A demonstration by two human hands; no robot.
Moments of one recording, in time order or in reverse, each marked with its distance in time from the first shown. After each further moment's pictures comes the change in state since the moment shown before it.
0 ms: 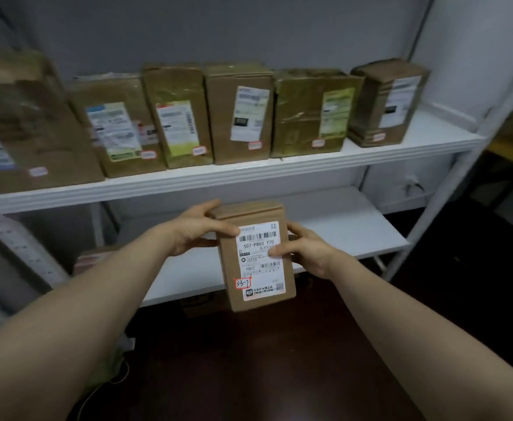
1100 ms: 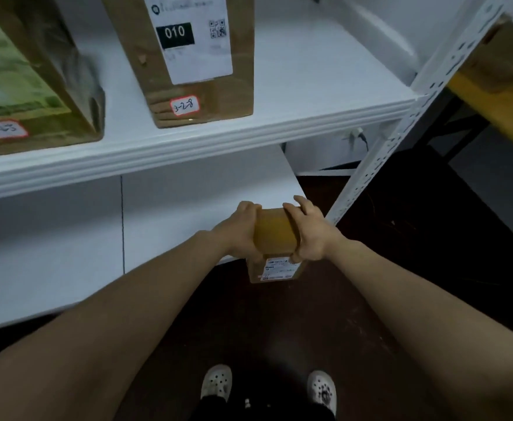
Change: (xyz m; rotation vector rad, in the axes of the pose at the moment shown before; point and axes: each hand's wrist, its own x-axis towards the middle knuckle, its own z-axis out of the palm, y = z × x) left_hand 0.422 0.042 0.456 1.001 -0.279 0.079; right_hand 0.117 0.045 -0.549 -1.223 0.105 0.178
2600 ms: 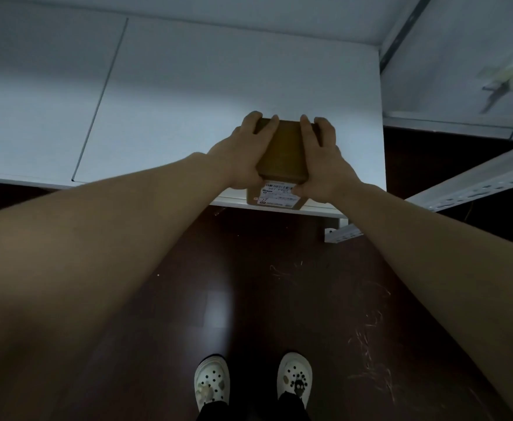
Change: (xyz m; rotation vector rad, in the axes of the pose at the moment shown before) left_hand 0.185 -0.118 0.117 0.042 0.226 -0.214; right_hand 0.237 0.085 0.136 -0.069 -0.002 -0.318
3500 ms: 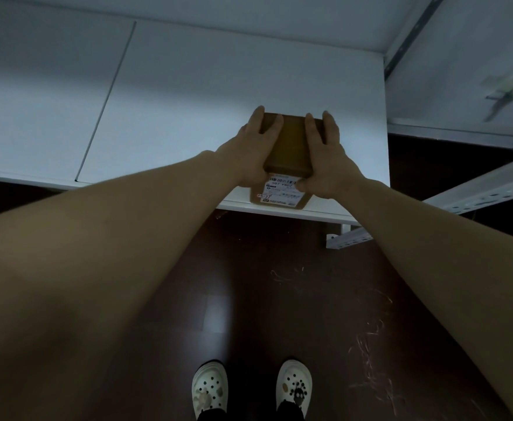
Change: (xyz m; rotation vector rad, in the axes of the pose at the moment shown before) left_hand 0.002 0.004 -0.004 0.003 0.003 -0.060; right_hand 0.012 -0.003 -0.004 -0.005 -0.030 0.030
